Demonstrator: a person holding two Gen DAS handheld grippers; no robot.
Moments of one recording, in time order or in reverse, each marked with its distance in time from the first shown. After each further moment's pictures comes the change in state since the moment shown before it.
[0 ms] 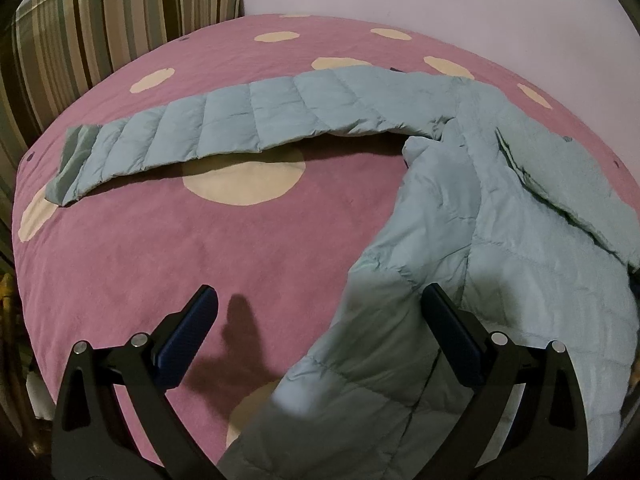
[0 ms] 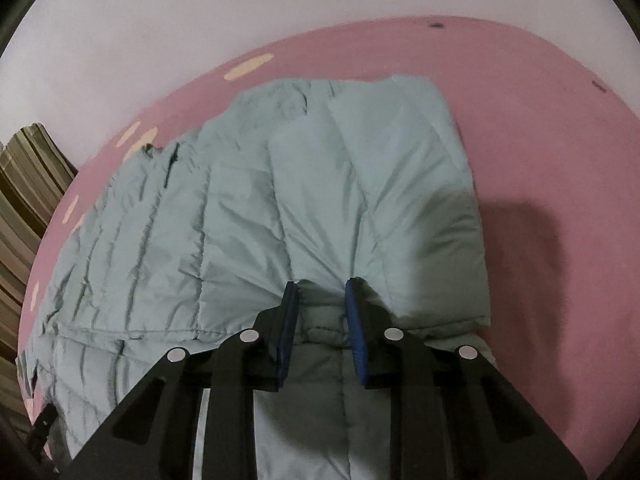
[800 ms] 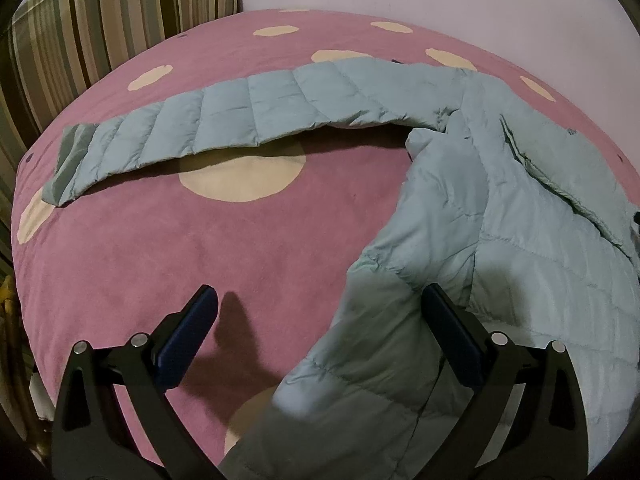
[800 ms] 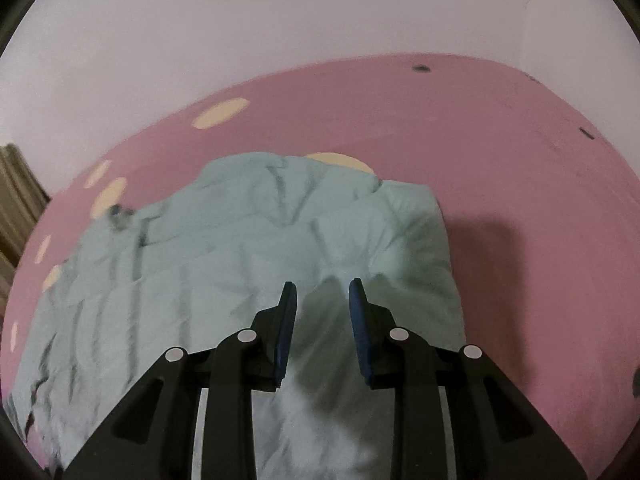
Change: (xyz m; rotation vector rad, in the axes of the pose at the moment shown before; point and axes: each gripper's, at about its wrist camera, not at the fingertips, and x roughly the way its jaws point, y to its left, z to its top) left arm 0.009 -0.001 -0.002 0.005 0.018 0.004; right arm 0.004 0.024 0.055 0.001 -0.097 -0.110
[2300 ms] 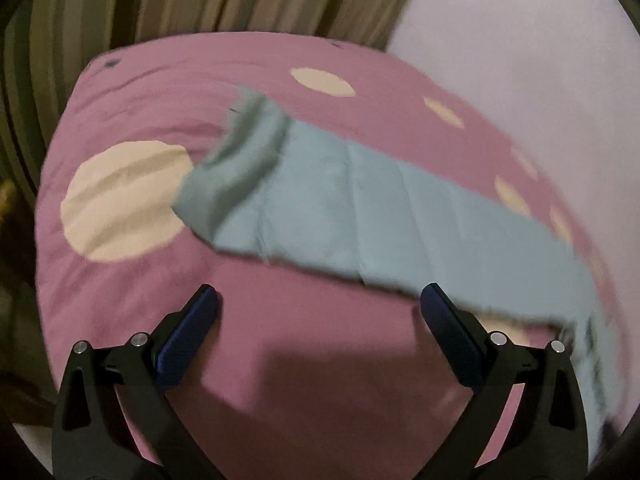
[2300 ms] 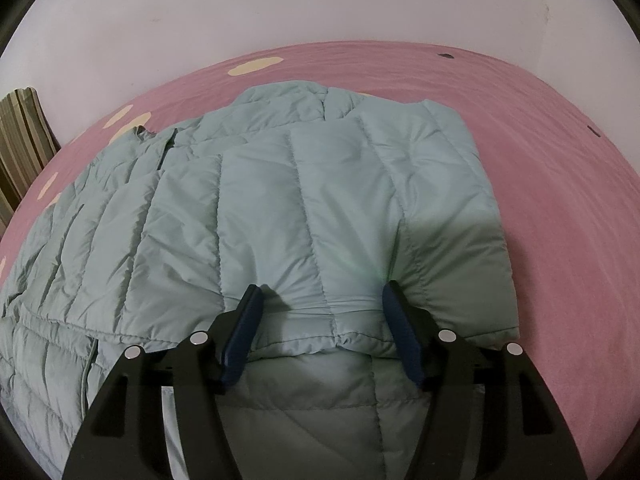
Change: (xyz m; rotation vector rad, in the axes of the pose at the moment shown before) left arm 0.024 0.232 0.031 -0.525 -0.172 -0.014; right arm 0.015 0.011 -0.061 -0.117 0.028 -0.003
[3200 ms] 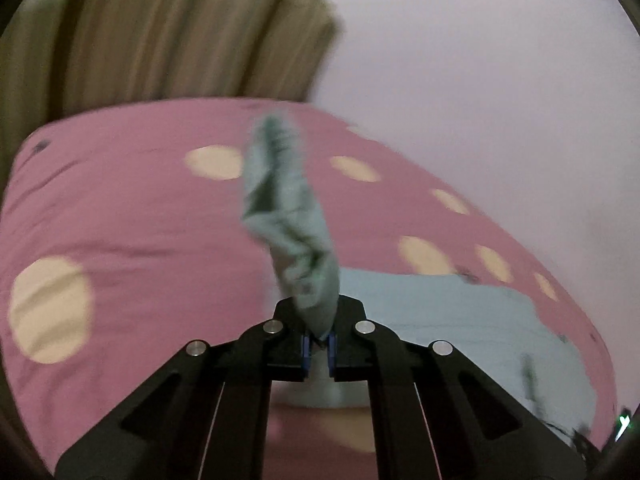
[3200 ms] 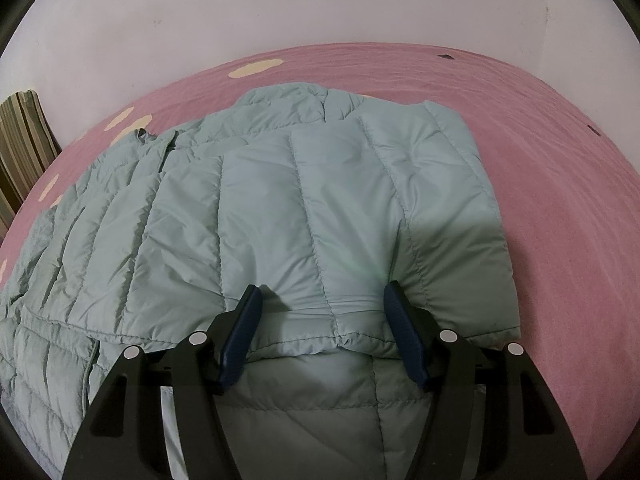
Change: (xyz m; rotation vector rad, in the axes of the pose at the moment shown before) left arm -0.024 -0.123 0.039 0.188 -0.160 -0.204; right arm 0.001 0.000 0.001 0.002 -0.003 0.006
